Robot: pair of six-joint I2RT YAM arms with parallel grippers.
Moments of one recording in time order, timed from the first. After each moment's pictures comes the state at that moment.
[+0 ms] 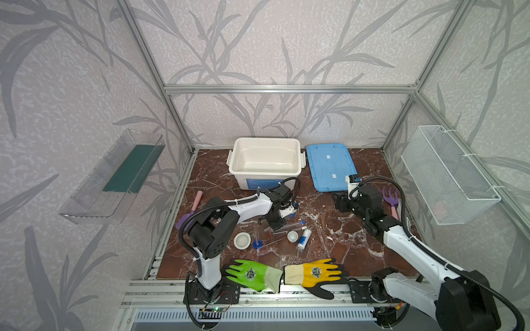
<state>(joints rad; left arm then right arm) -0.71 1.86 1.17 -0.71 0.04 0.35 0.29 1.08 0.57 0.00 -0.07 0.21</state>
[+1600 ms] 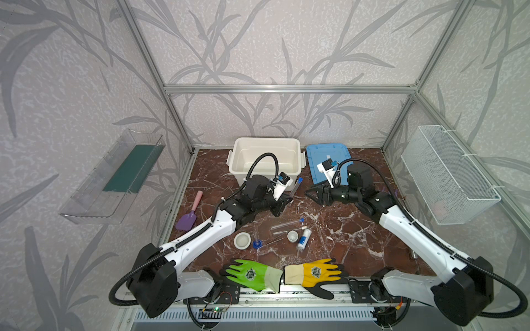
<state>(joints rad) -0.65 1.28 0.92 -0.17 0.34 0.02 0.47 1.22 1.00 -0.26 -0.62 0.25</state>
